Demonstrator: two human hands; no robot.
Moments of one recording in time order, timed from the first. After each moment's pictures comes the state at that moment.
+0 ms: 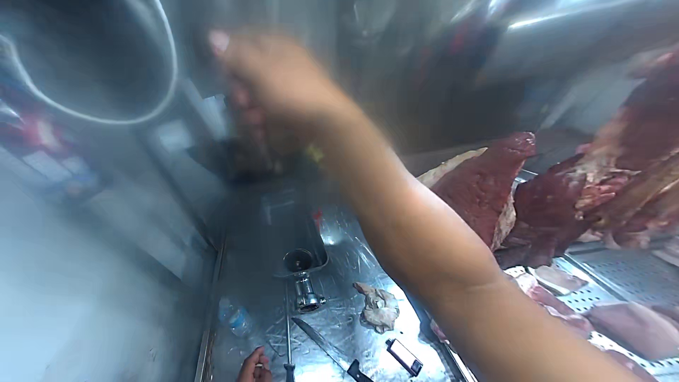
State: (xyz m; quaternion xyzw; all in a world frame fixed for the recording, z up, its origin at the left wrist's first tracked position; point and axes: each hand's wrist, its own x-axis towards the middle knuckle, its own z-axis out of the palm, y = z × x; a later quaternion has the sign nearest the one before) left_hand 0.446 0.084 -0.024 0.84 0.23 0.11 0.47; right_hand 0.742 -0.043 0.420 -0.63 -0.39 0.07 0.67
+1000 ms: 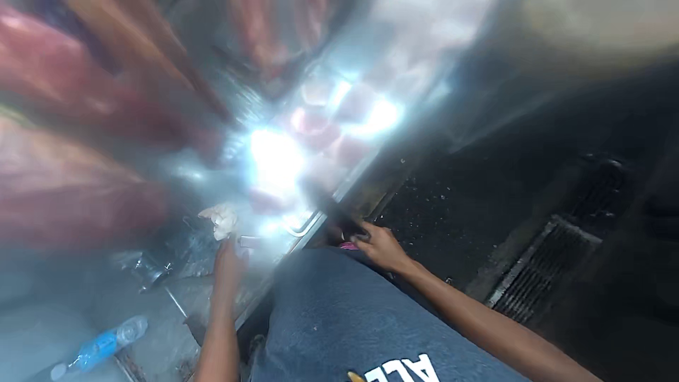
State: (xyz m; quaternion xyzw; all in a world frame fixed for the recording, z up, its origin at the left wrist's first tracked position) left_hand 0.611 -0.267 -0.086 0.94 -0.08 -0.29 0.16; right_hand 0.435 -0.620 -0.110 -0.84 0.24 0.16 0.45
